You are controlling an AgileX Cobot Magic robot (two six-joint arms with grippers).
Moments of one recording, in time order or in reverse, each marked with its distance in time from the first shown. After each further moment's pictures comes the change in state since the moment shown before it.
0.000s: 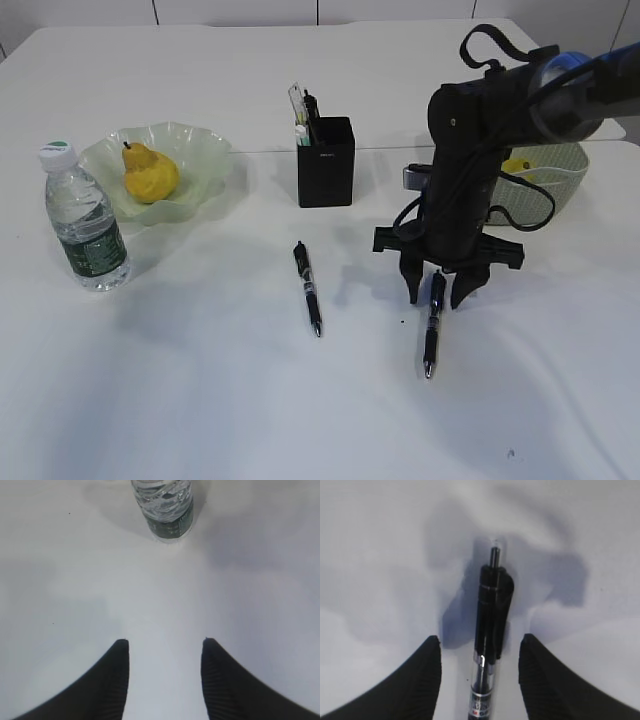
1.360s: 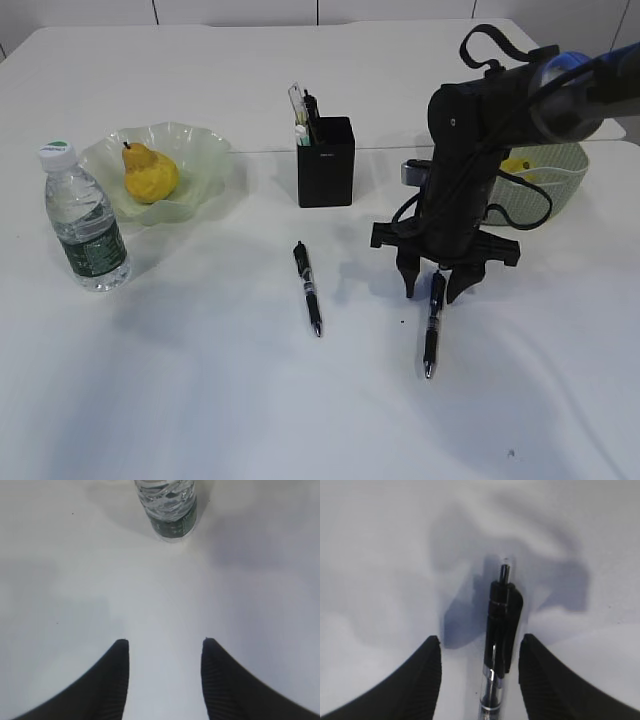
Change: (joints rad) left arm 0.000 0.000 0.000 0.013 0.000 0.000; right arm 0.000 0.000 0.000 -0.002 -0.038 0.002
